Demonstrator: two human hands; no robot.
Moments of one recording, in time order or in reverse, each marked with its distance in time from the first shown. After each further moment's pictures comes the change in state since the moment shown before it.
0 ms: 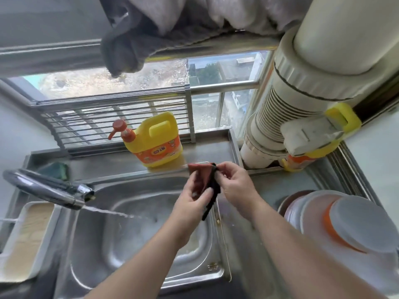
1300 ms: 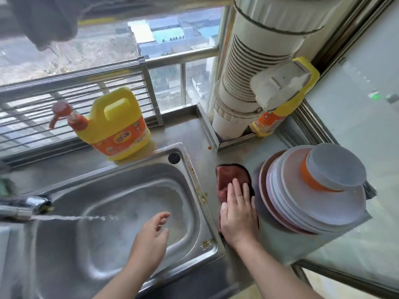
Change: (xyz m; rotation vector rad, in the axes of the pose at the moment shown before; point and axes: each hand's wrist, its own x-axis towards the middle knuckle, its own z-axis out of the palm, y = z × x) left_hand -0.019 -0.137 -0.081 0.669 0.007 -0.041; right_hand -0.092 0.185 -0.015 -1.160 0.413 0.095
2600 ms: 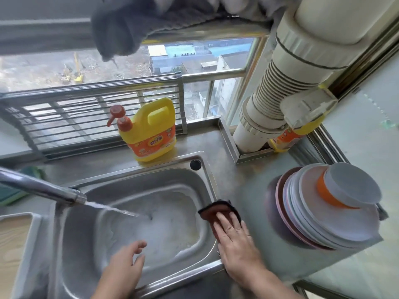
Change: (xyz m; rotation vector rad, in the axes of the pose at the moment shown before) left_hand -0.030 -0.091 -0.078 0.200 0.066 -0.036; right_hand -0.054 -0.018 0.011 -0.266 -0.250 -0.415
